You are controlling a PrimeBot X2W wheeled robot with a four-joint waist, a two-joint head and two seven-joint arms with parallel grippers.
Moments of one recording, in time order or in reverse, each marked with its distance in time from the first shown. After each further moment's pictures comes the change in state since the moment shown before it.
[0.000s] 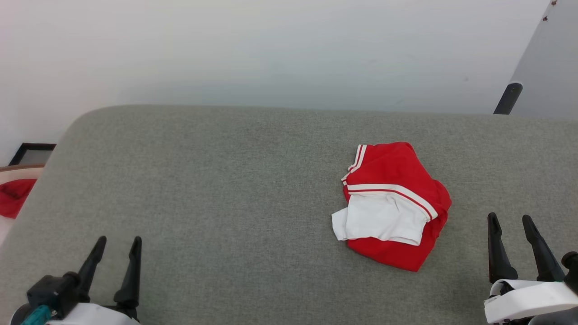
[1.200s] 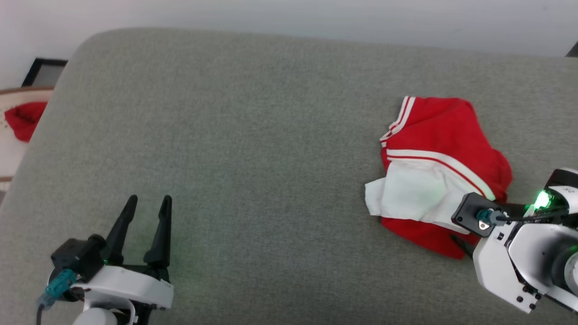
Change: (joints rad) left arm -0.136 -0.112 -0.021 0.007 -0.006 -0.031 0.000; right arm -0.559 -0.797 0.944 -0.302 0.170 0.000 0.849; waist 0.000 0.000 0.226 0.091
